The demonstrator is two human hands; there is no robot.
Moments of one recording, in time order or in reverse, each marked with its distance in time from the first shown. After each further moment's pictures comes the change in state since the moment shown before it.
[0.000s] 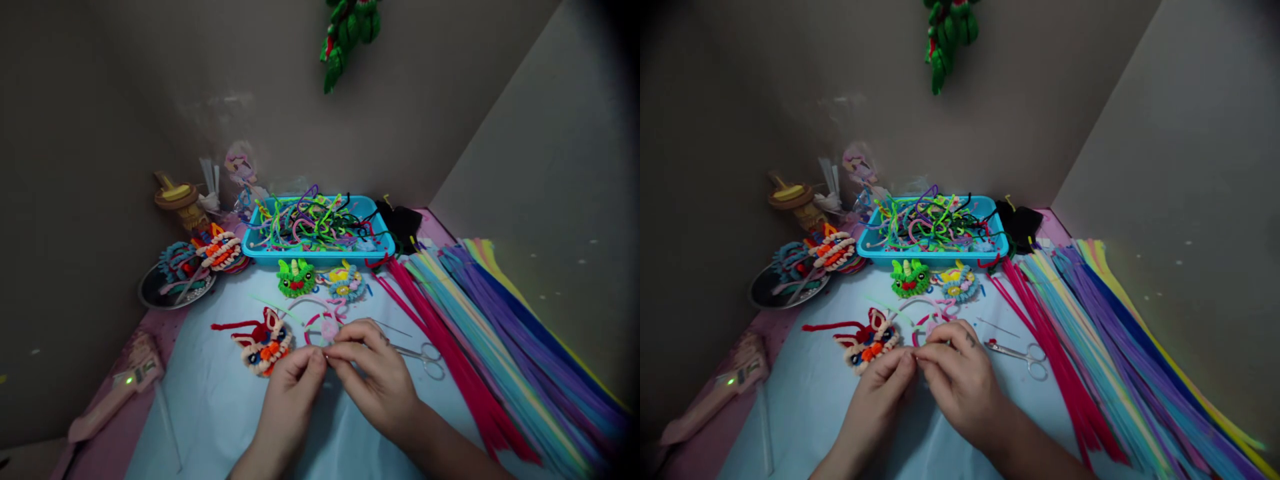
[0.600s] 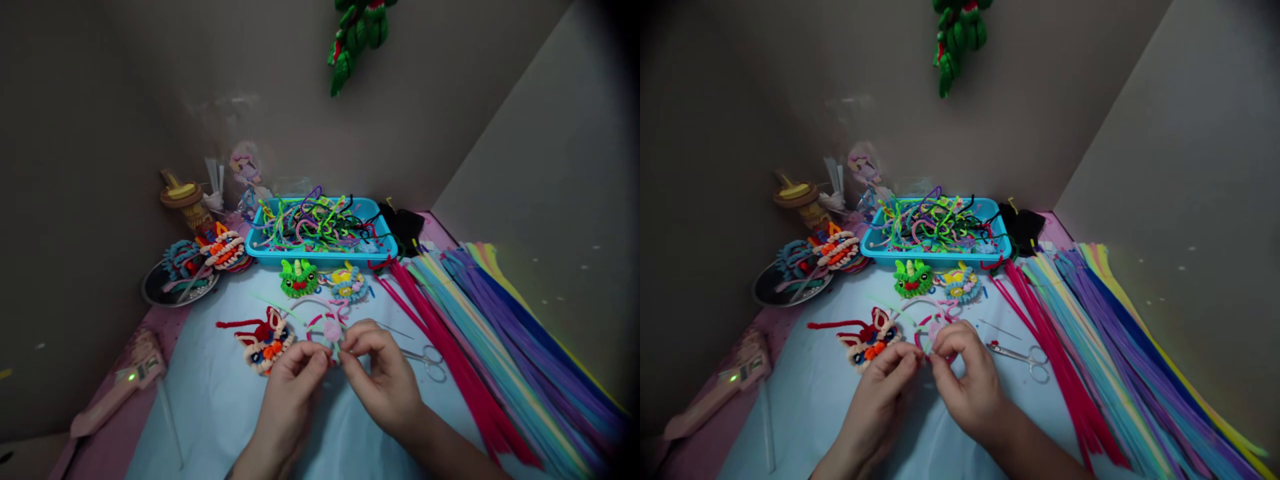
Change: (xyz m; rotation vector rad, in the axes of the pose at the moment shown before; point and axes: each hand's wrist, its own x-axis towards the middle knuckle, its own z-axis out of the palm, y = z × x) left_hand 0.000 0.000 0.003 -0.348 0.117 -0.131; right_hand -0.006 0.006 0.010 0.253 0.140 0.105
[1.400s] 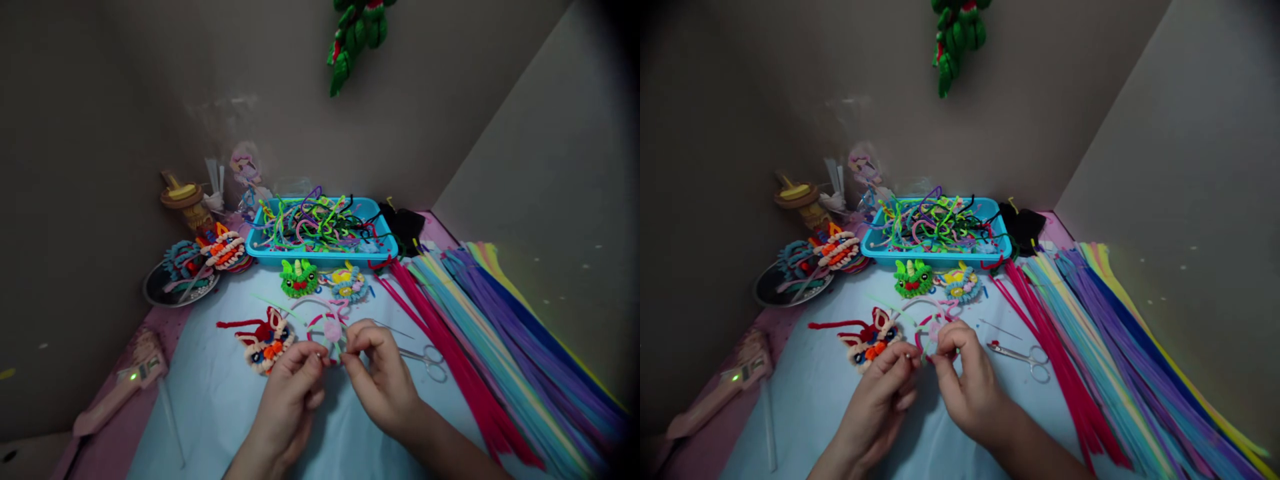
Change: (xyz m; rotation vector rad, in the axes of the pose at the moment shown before) left_hand -0.002 0.004 -0.002 -0.220 -0.067 -0.110; right_hand -0.006 0.004 -0.001 0.055 -0.065 0.071
